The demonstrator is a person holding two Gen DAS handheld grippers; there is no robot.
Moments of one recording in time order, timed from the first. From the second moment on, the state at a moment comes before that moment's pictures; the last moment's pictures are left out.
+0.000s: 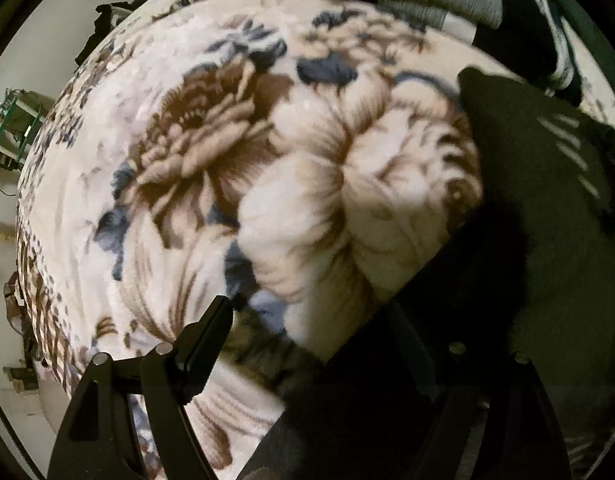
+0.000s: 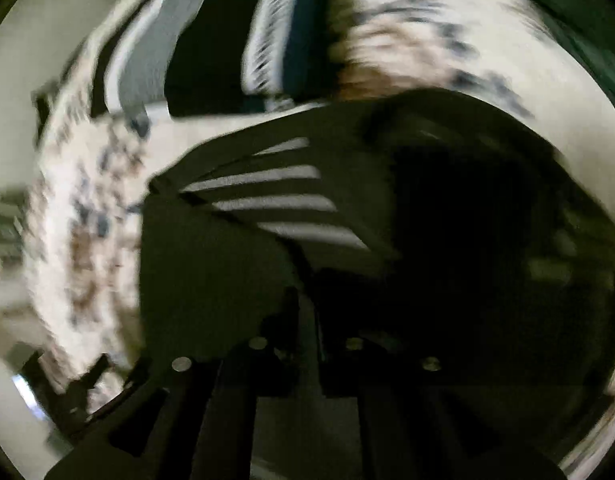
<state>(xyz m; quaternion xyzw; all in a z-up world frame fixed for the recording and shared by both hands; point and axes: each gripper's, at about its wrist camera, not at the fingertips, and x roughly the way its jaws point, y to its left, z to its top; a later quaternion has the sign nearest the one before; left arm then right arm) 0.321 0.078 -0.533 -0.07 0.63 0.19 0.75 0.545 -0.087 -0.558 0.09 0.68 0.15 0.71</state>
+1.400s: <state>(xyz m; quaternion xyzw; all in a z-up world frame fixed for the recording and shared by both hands) 0.345 0.016 -0.521 0.03 0.64 0.16 0.75 0.365 -0.447 -0.573 0.33 0.67 -0.19 0.64</state>
